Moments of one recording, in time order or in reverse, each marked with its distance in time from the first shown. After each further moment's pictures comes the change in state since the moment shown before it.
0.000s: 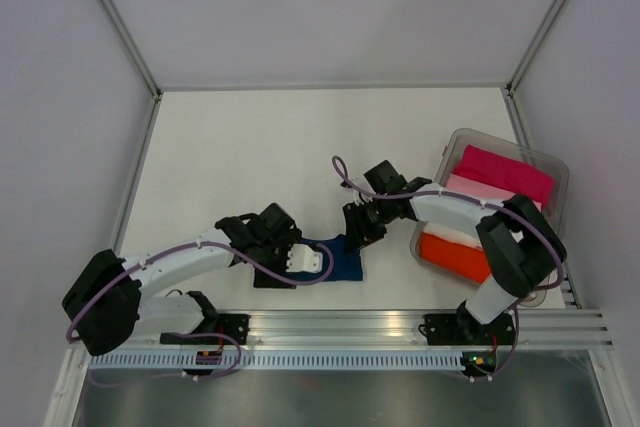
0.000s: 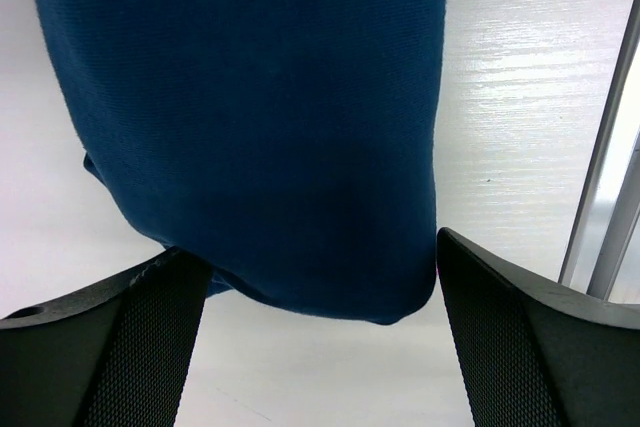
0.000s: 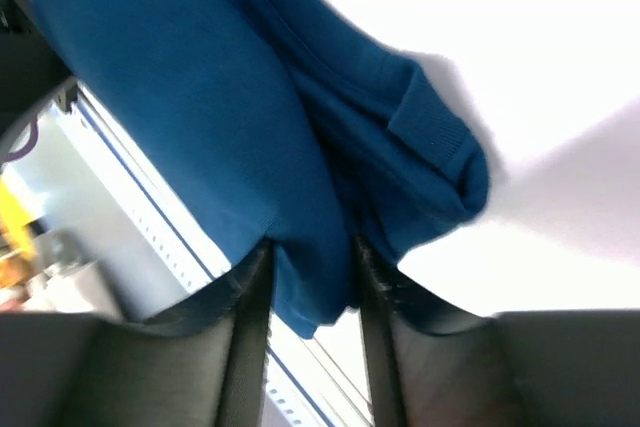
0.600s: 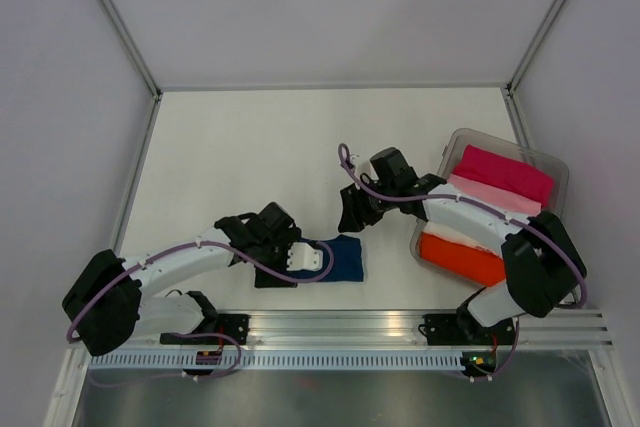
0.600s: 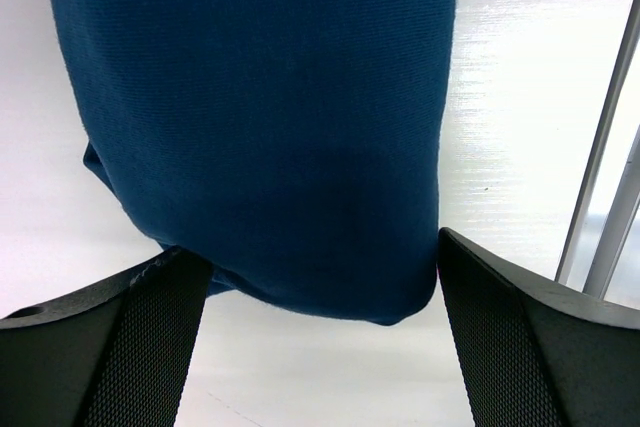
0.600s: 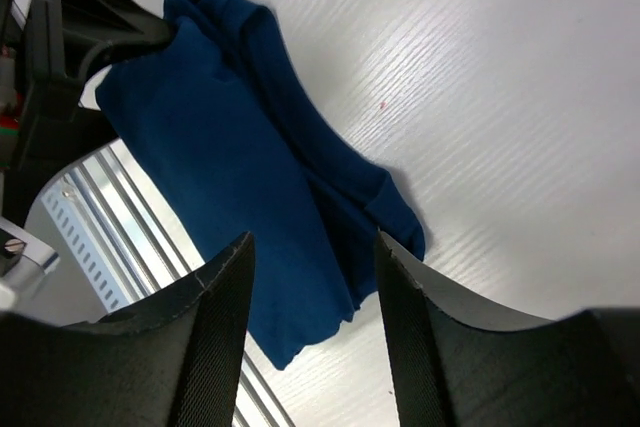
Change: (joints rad) left arm 0.009 0.000 -0.008 0.016 0.017 -0.020; right arm -0.017 -0.173 0.057 0.069 0.130 -0.116
